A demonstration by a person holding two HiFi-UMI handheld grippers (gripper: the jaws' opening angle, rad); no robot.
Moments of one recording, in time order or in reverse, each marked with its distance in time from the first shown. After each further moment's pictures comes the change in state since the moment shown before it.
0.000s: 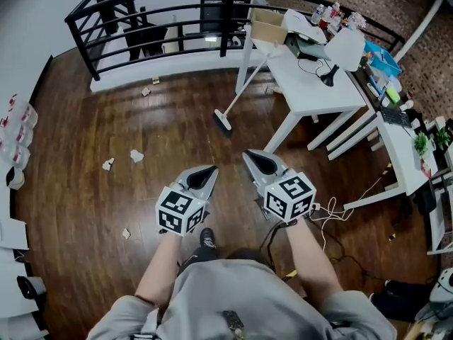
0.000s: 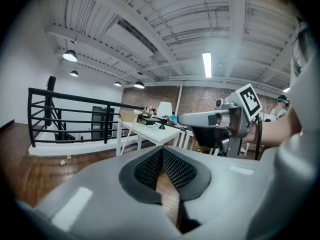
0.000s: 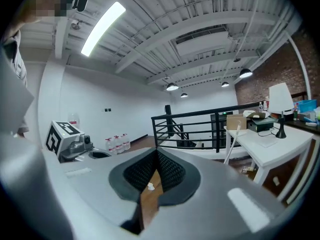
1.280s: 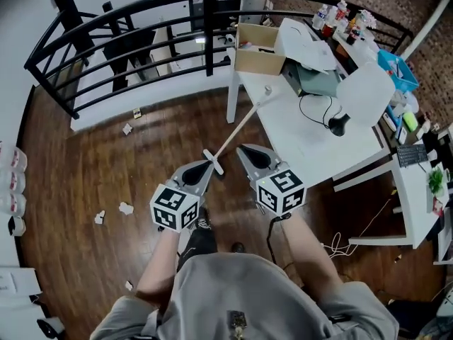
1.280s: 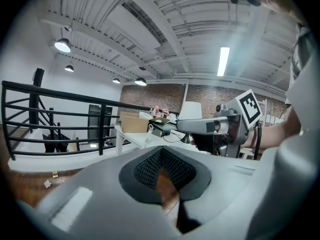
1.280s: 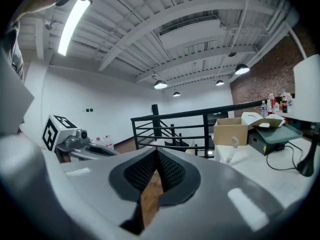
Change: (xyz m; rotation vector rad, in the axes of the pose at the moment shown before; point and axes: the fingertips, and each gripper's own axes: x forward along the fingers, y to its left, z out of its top) left arm 0.369 0.227 0.138 -0.009 0.007 -0.021; right arm 0.247 -0.372 0.090 0.008 0.007 -0.047
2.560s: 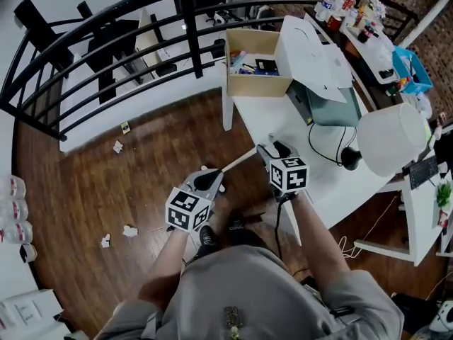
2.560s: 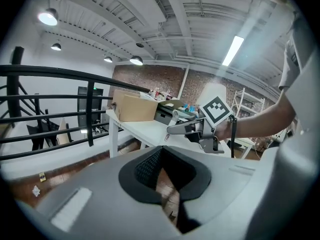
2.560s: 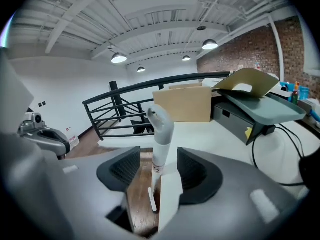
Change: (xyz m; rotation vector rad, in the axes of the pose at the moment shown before) left arm 0.221 0.121 -0.010 -0.030 0.218 -0.114; right arm 0.133 -0.308 -0.084 0.212 0.300 -0.352
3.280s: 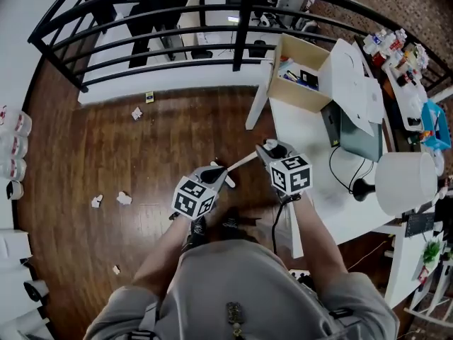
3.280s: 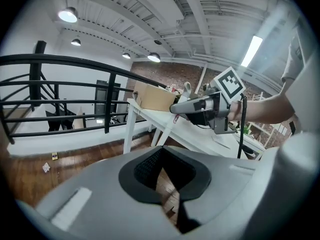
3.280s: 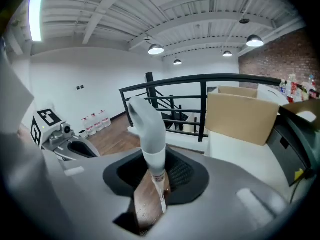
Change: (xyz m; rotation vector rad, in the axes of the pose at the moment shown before) left arm -0.024 0.039 -0.056 -0.130 0.032 0.151; right arm 0.030 0.110 0.022 -0.271 0.080 0.336
